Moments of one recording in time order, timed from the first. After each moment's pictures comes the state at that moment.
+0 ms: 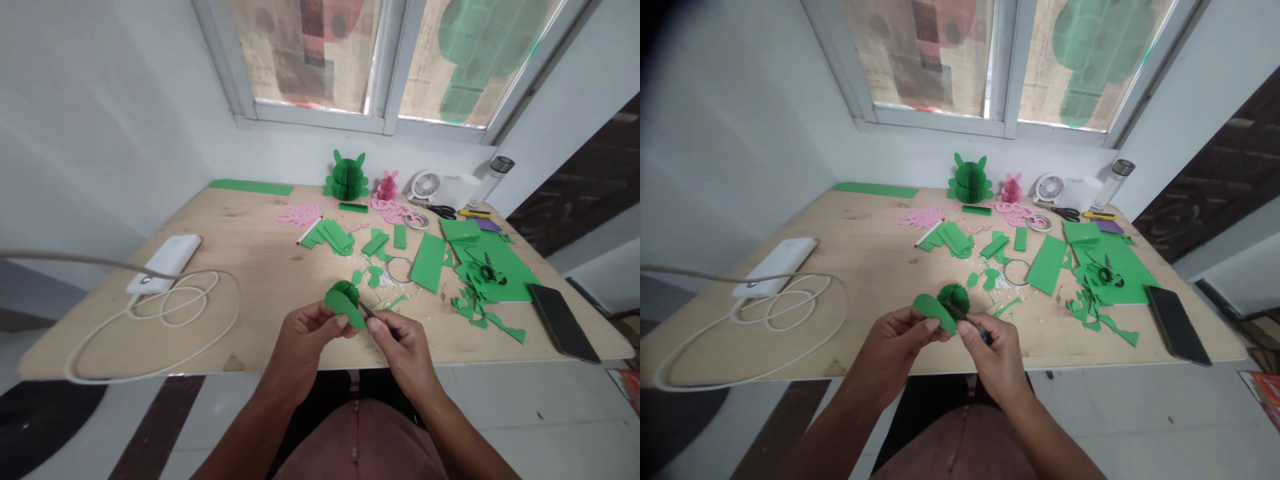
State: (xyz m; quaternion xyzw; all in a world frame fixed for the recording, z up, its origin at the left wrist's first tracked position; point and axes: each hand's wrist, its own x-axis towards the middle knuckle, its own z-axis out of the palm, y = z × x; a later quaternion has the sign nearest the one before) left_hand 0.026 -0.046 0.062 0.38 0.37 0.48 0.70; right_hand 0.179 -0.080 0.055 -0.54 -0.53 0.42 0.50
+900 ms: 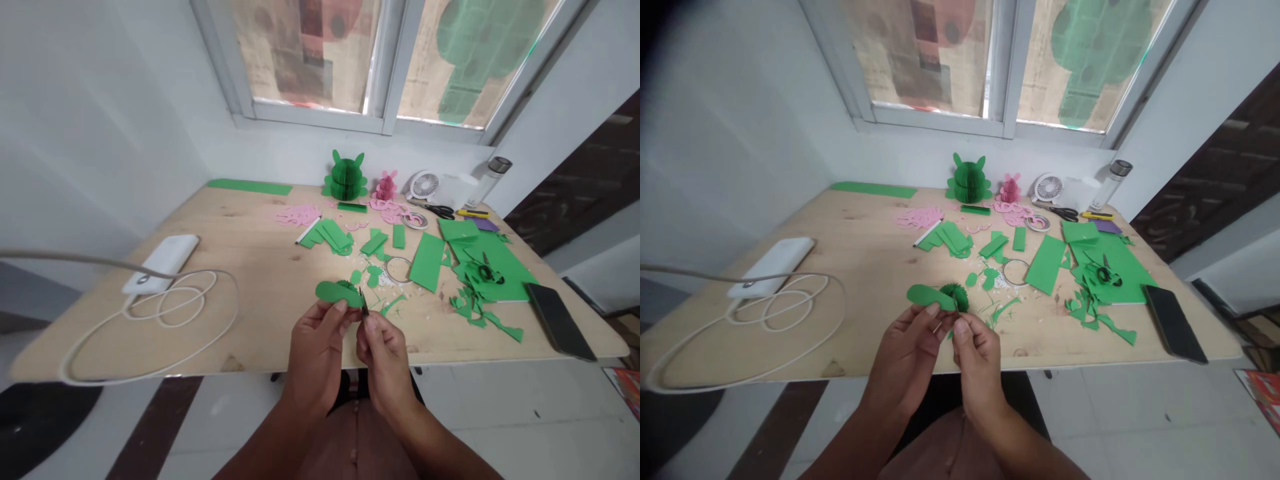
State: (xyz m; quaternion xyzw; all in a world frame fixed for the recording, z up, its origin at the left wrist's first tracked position) left_hand 0.059 -0.053 0.068 0.16 0.32 0.60 0.71; right_hand 0.139 -0.083 0.030 -0.45 -0.33 0.54 0.64
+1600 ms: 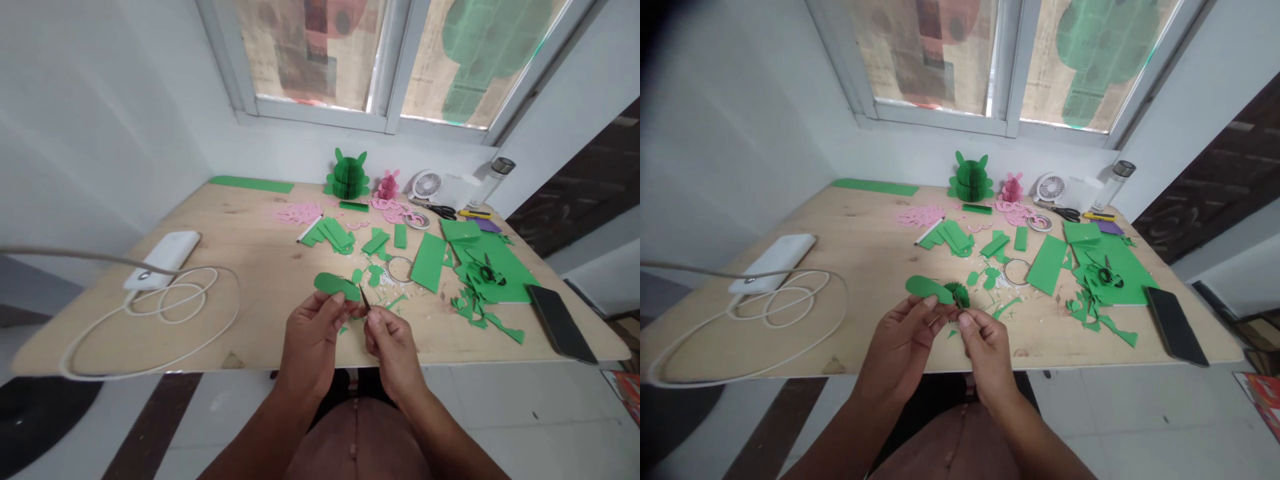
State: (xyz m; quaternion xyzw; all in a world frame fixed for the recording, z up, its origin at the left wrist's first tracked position) left_hand 0.052 -0.044 0.073 0.19 0.36 0.59 0.70; right_hand 0.159 -0.075 0.035 -0.51 -0.38 0.52 0.57
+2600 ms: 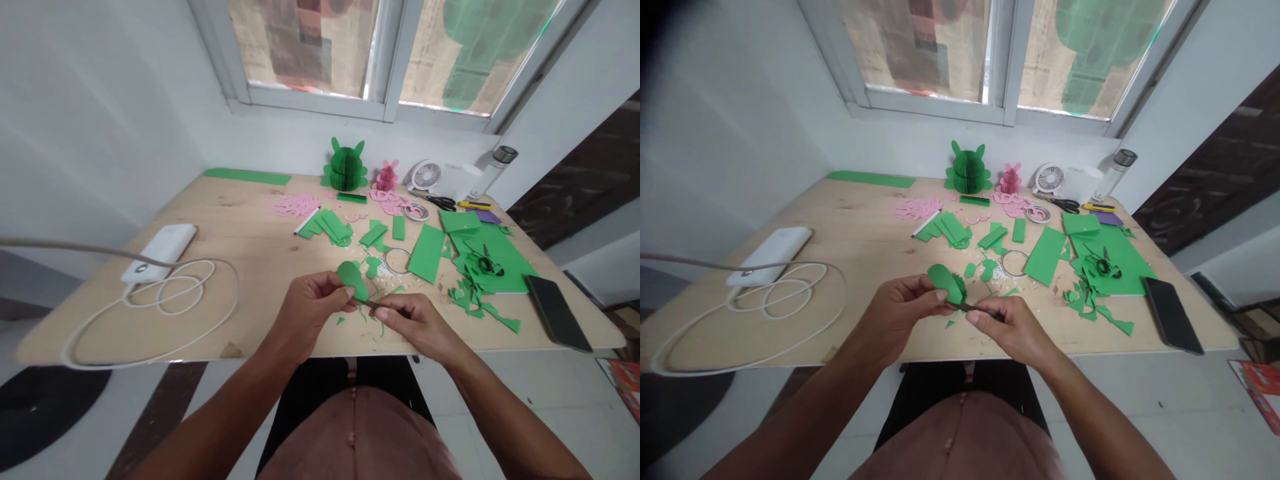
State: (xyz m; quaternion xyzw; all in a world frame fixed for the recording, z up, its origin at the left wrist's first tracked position) left_hand 0.038 -0.024 0.083 0.41 0.41 0.45 0.67; right_hand 0.225 -0.063 0.074 -0.50 -0.63 0.49 0.34
